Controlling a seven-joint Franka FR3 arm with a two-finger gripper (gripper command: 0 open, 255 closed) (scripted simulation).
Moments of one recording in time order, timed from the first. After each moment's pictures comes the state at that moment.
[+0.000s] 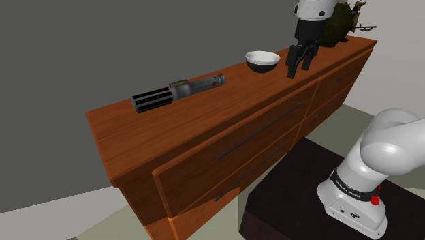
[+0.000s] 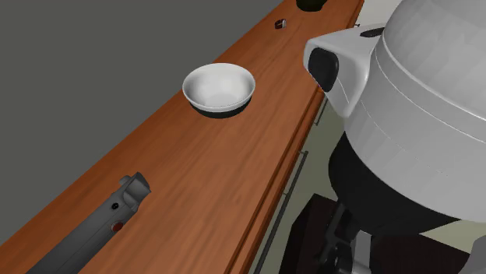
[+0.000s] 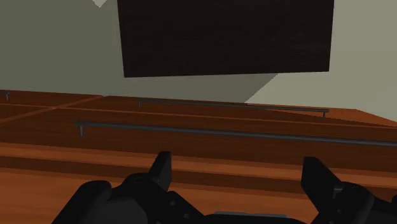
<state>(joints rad) 0.01 -0.78 0.03 -2.35 -0.01 1.53 0.08</state>
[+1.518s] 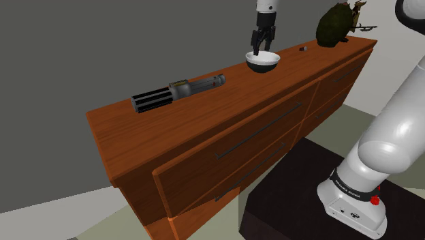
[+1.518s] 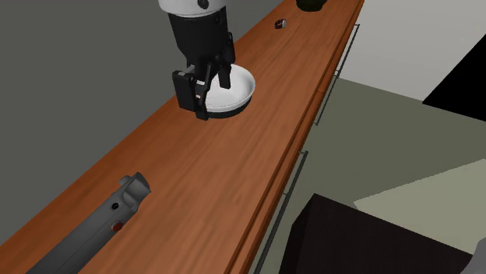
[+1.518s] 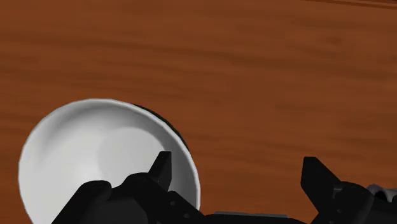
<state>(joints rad) -0.05 -0.01 -0.18 -1.69 -0.03 1.66 -0.25</state>
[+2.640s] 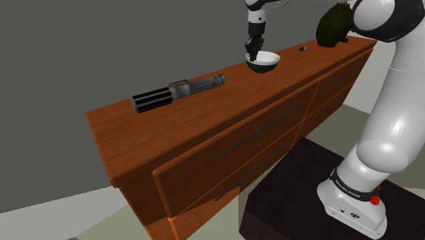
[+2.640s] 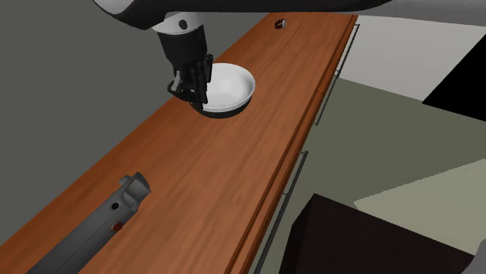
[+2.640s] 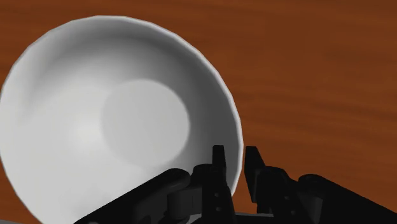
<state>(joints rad) -0.08 0.20 -0.20 -1.53 0.02 1.71 -0.32</state>
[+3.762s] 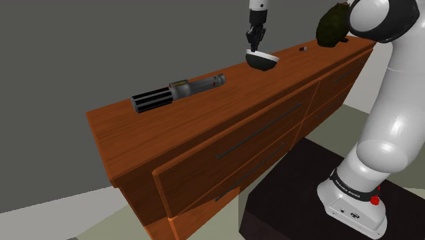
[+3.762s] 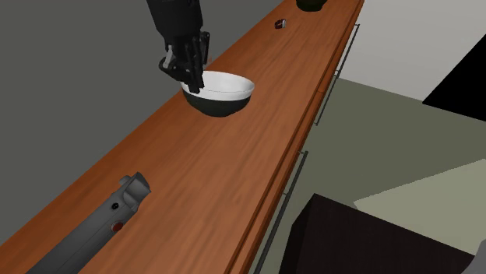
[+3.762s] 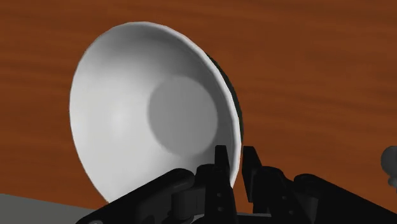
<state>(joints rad) -0.08 0.23 -0.20 -1.38 0.02 1.58 -0.32</state>
